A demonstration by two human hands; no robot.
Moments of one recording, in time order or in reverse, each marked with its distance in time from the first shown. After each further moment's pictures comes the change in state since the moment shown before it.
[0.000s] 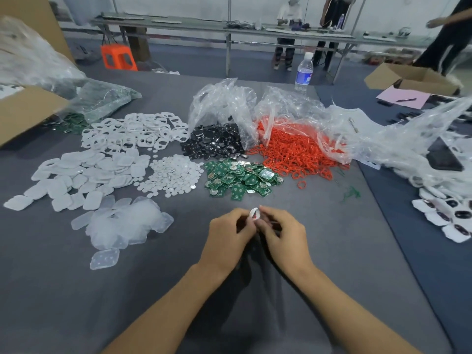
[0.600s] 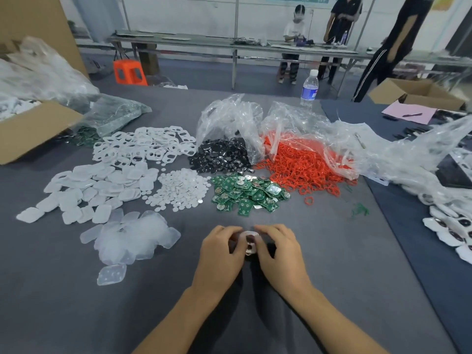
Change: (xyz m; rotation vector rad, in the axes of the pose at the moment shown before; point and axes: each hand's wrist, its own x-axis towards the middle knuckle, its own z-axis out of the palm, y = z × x) left_hand -0.003 -0.016 -0.011 0.111 0.159 -0.041; right_hand 0.000 -0.008 0.019 -0.160 -0.048 -0.069
